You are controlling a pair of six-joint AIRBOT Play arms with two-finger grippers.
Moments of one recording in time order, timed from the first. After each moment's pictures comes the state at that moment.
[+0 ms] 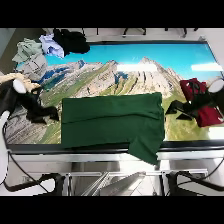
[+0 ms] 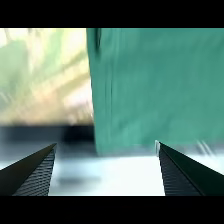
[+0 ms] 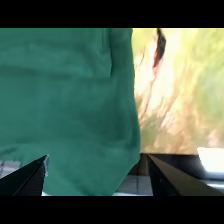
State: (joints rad) left arm 0.14 -1.38 1.21 1.41 -1.60 -1.51; right arm -0.24 -1.31 1.14 -1.18 1.47 1.52
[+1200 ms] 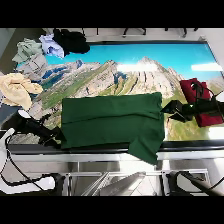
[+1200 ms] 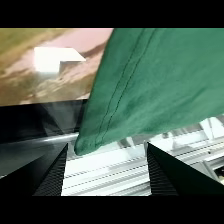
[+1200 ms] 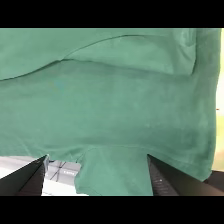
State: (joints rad) left arm 0.30 -1.45 0.82 1.22 -1.46 -1.38; right arm -0.29 -1.17 0.99 -0.91 1.37 1.43
